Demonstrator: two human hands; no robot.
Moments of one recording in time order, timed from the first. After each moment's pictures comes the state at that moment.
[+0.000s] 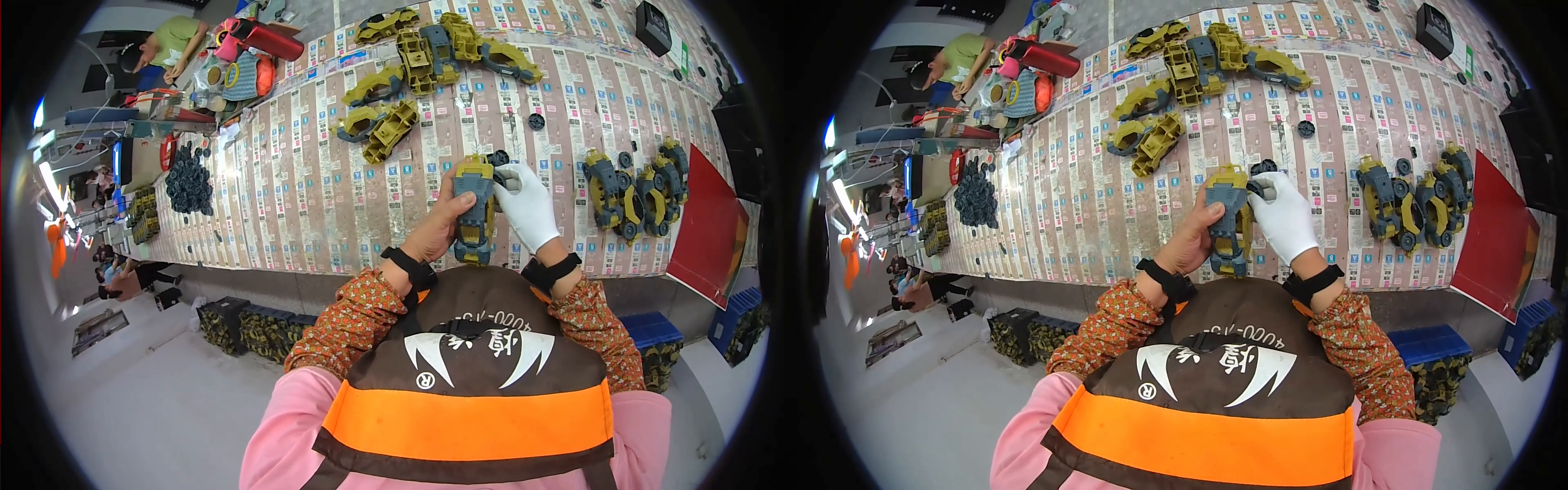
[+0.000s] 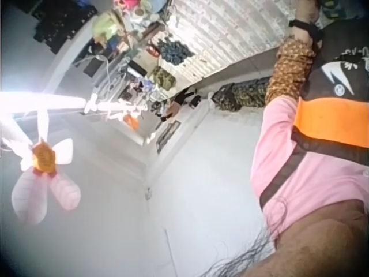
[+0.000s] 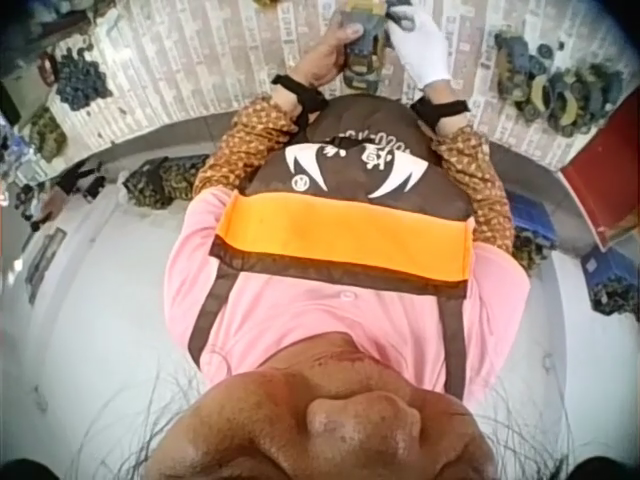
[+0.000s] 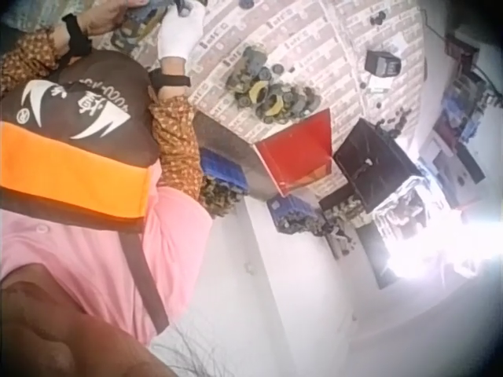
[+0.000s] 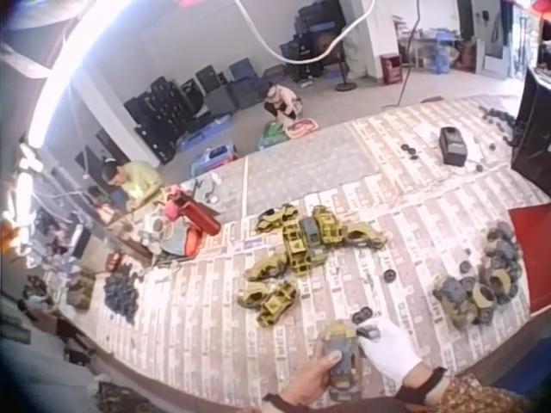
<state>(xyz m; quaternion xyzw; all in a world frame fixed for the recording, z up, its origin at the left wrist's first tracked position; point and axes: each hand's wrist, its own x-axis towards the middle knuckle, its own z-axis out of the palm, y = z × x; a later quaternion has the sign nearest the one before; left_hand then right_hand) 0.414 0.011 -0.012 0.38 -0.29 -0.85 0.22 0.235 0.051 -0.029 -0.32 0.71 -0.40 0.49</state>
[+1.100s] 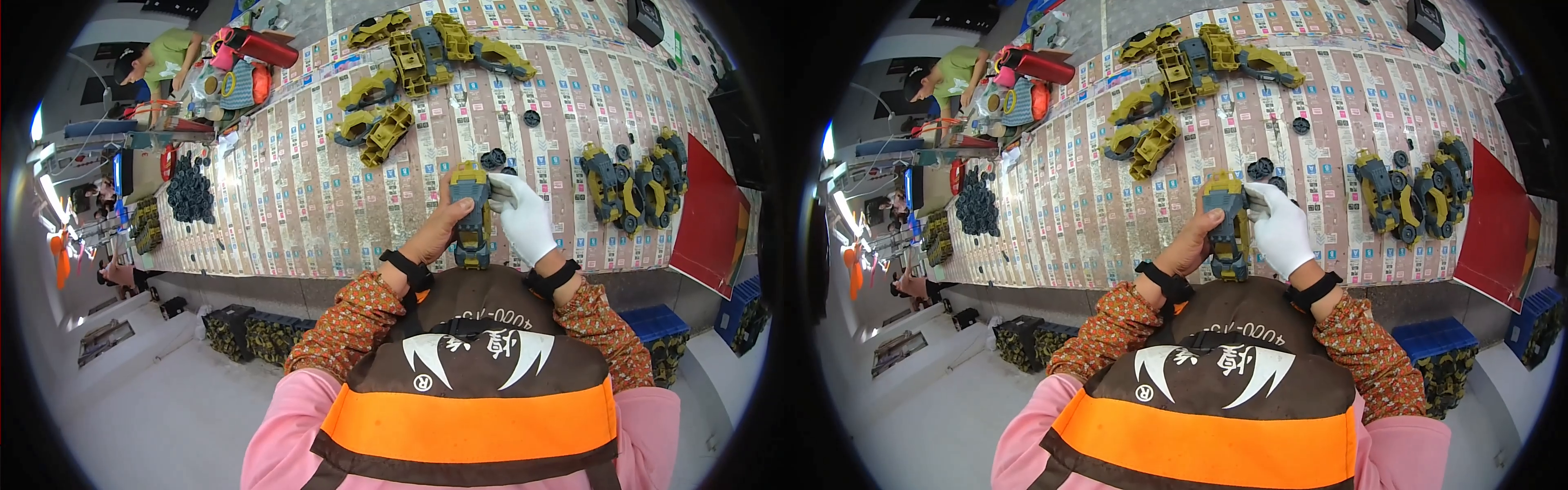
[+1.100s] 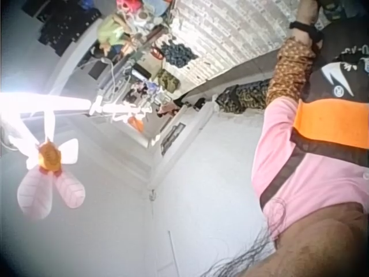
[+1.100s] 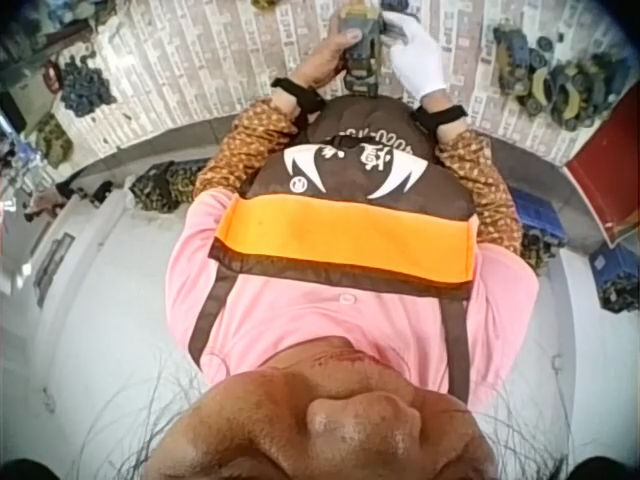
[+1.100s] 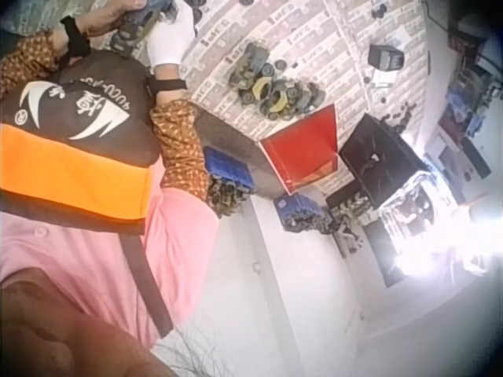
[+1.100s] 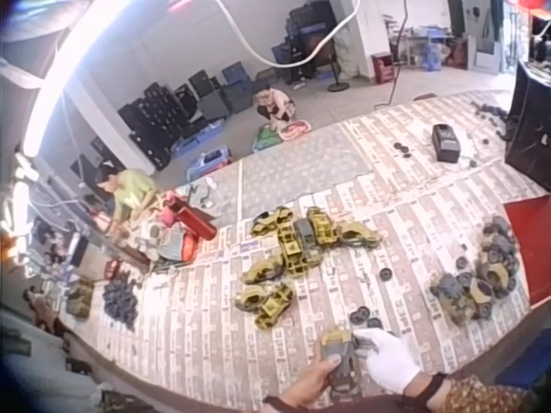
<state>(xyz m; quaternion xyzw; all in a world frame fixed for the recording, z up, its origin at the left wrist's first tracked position) 0.421 0.016 -0.029 0.39 -0.31 -0.85 0.16 0.243 0.077 -0.039 -0.32 0.60 -0.51 0.52</state>
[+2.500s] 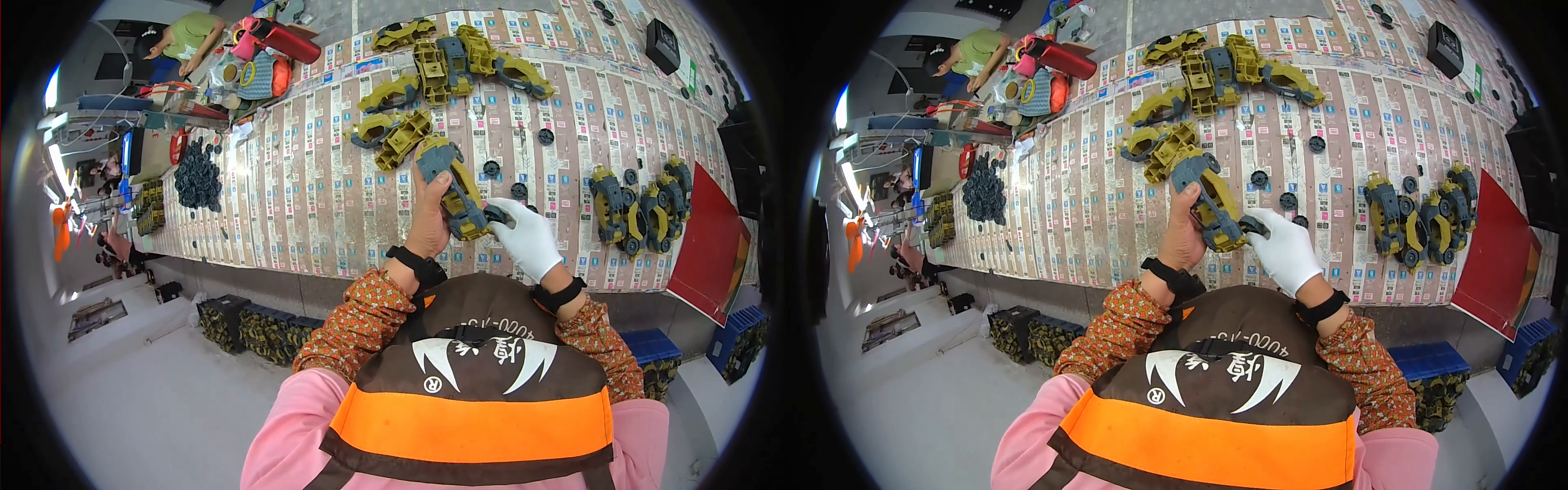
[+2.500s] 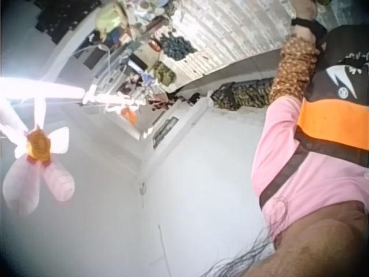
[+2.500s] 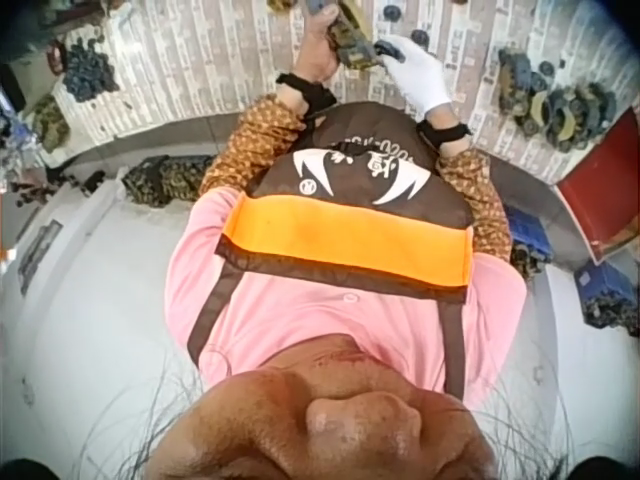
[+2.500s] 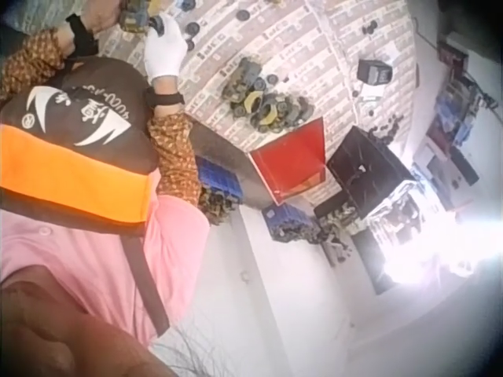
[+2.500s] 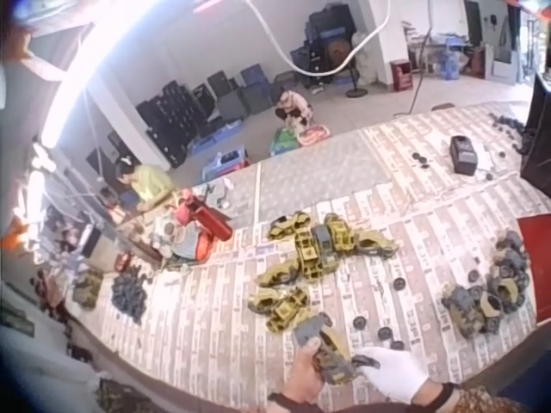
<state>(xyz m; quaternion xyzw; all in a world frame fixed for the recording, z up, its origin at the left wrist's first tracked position) 0.418 -0.007 -0.020 0.40 -0.22 -0.78 0.42 0.242 0.071 -0.003 -0.48 0.67 -0.32 0.47</state>
